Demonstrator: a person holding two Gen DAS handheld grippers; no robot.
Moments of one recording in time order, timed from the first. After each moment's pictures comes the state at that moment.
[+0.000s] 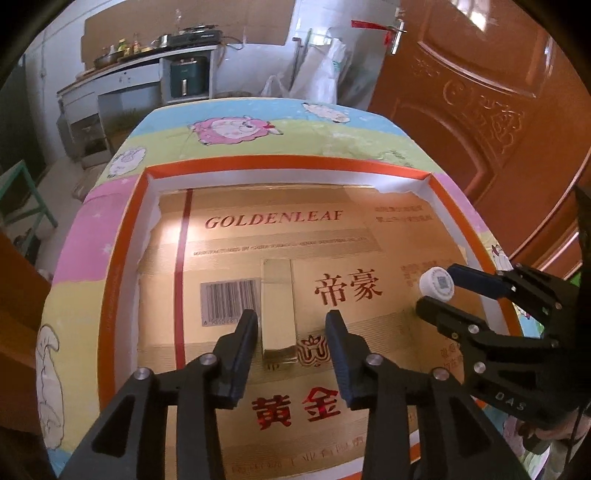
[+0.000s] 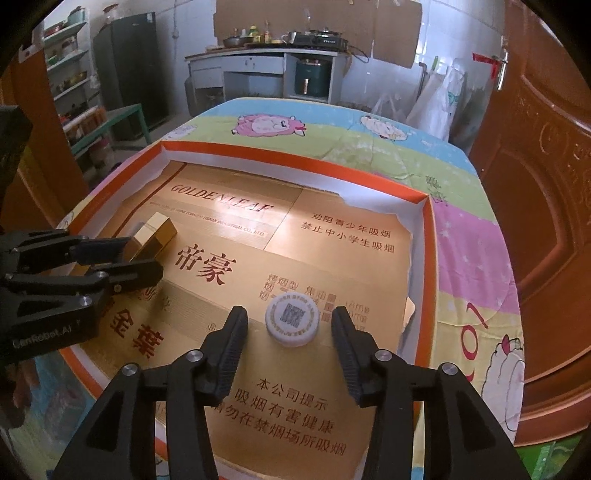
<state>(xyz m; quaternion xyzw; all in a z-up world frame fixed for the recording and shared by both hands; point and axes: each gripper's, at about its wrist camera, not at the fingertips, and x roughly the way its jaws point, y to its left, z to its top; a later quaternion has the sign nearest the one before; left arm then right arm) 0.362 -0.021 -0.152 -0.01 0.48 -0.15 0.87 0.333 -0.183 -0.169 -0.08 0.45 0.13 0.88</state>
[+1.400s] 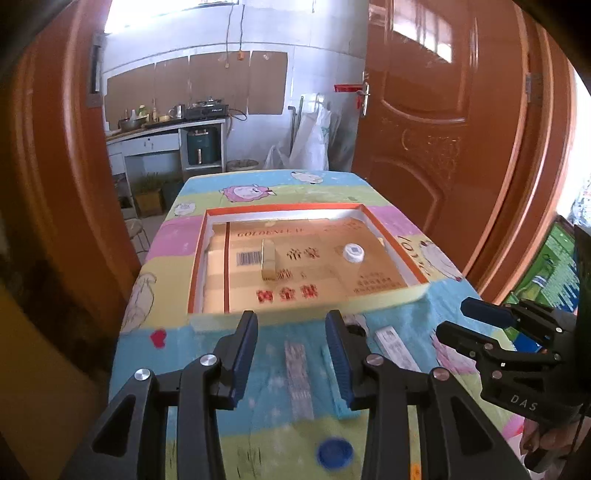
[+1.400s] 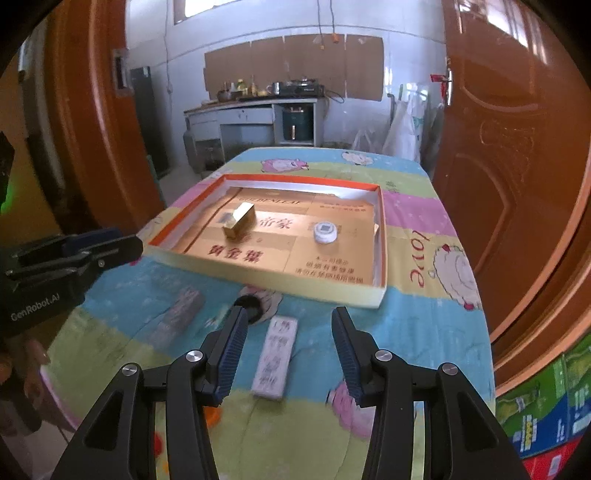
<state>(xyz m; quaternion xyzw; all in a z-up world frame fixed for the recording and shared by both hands) 0.160 0.009 -0.068 0.01 0.34 -0.15 0.93 0.122 -0.188 -0.104 -0.01 0.36 0.11 0.93</state>
